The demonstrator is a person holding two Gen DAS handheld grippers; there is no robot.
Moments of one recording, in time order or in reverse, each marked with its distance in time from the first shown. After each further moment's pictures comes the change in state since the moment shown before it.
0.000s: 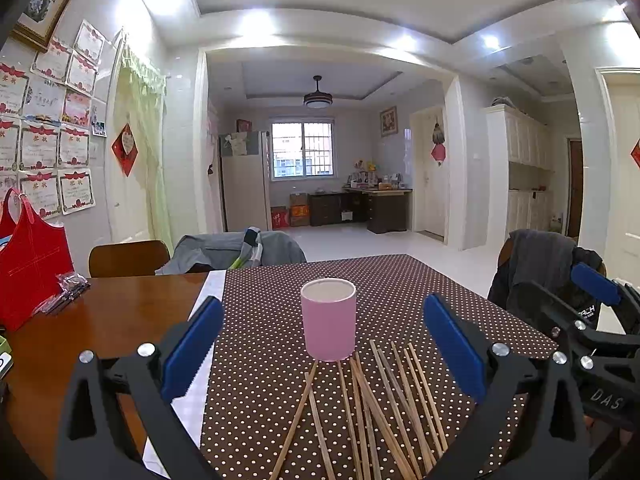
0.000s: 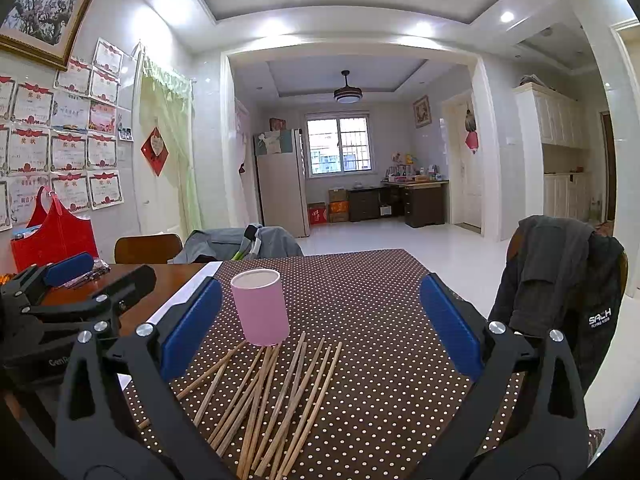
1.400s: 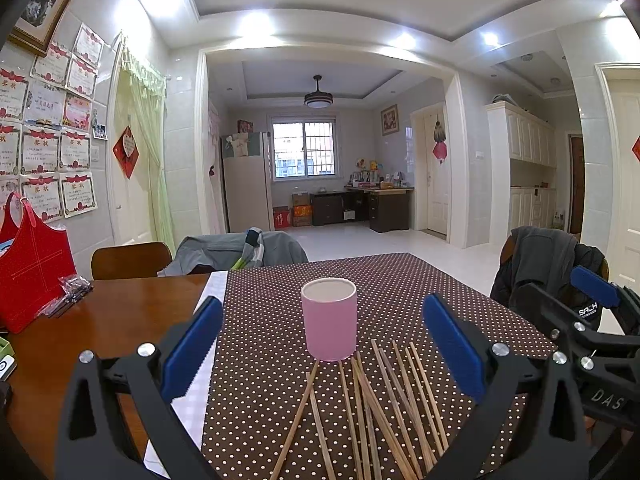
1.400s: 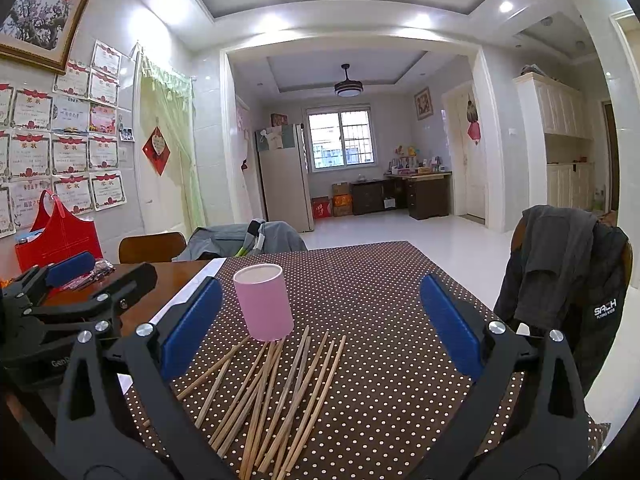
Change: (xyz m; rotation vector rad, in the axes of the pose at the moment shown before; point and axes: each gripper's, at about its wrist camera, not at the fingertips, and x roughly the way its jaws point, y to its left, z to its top) left arm 0.000 -0.003 -0.002 0.010 -0.002 0.010; right arm -0.001 0.000 0.001 0.016 0.020 0.011
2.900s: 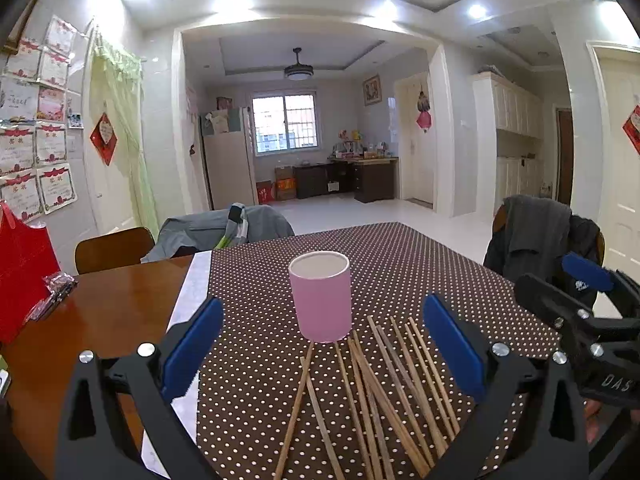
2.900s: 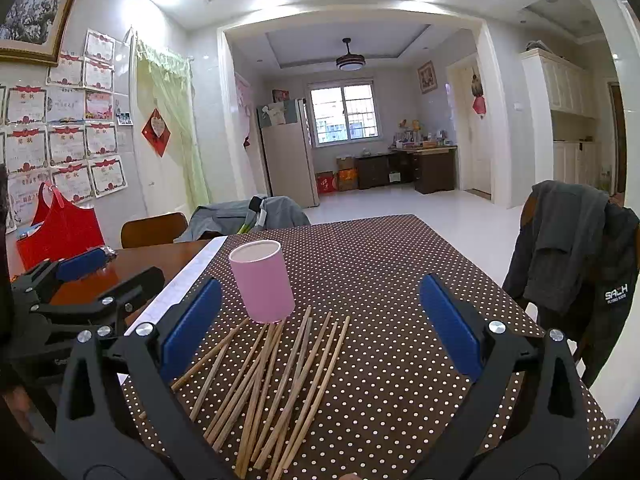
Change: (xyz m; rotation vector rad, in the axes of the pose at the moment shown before) left arm 0.037 0.002 -0.002 0.064 0.125 -0.065; right arm 0.023 -0.006 0.004 0.032 0.113 0.029
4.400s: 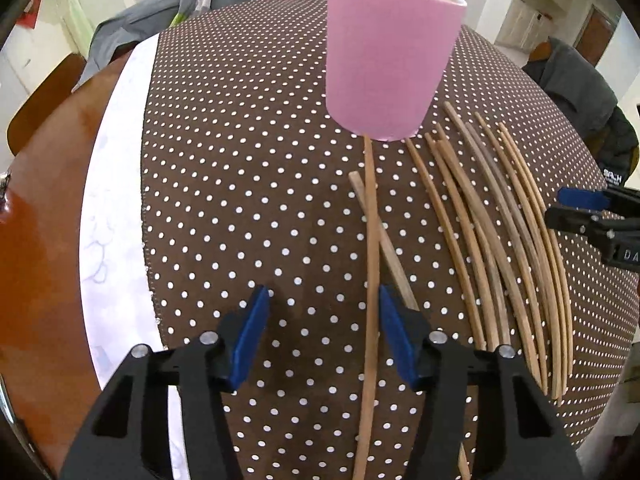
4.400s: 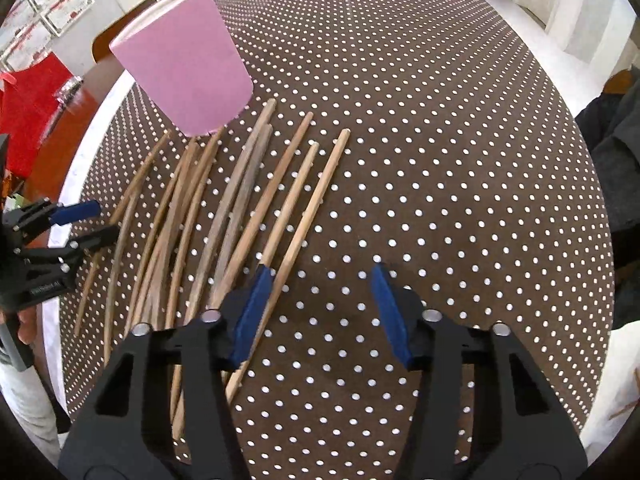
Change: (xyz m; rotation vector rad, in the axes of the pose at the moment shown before) left arm 0.187 0.067 -0.075 -0.028 0.856 -0.145; right arm 0.196 -0.034 -0.051 -0.073 0.953 0.053
